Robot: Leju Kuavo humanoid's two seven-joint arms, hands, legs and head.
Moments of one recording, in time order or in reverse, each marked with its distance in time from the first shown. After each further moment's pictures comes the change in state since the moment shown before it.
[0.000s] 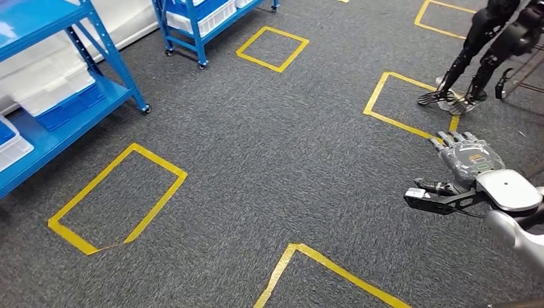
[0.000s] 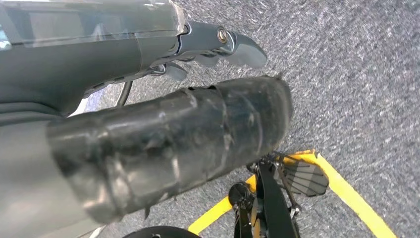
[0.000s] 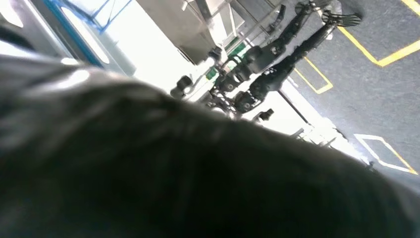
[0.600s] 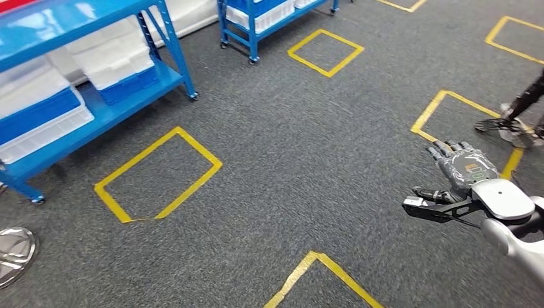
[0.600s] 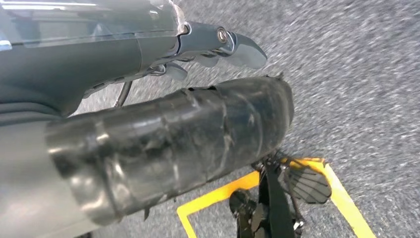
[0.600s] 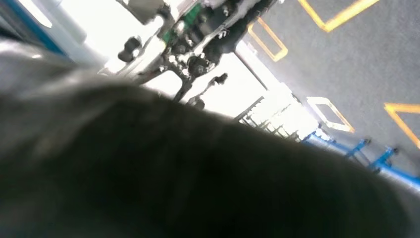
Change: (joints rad) left arm -0.002 -0.001 0.001 0.000 -0.007 0.008 0.000; right arm 0.048 0.027 -0.026 0.028 0.033 -0.017 -0.015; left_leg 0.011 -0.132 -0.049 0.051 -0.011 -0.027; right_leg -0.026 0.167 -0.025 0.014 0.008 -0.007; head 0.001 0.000
